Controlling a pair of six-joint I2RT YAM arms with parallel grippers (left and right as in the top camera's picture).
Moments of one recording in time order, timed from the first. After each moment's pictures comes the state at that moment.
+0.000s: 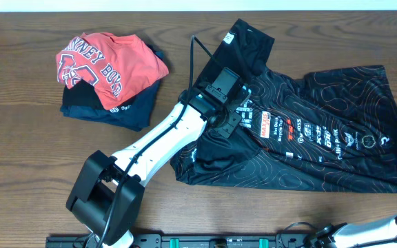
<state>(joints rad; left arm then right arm) -0.69 1.81 1.38 -0.73 0.09 -0.04 -1.01 1.83 1.03 -0.54 -0.08 0.42</state>
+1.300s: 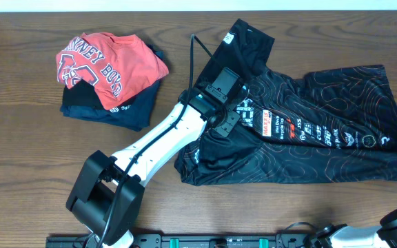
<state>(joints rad) -0.69 1.81 1.38 -0.73 0.02 -0.04 -1.03 1.65 1.03 -0.47 -0.24 0.47</state>
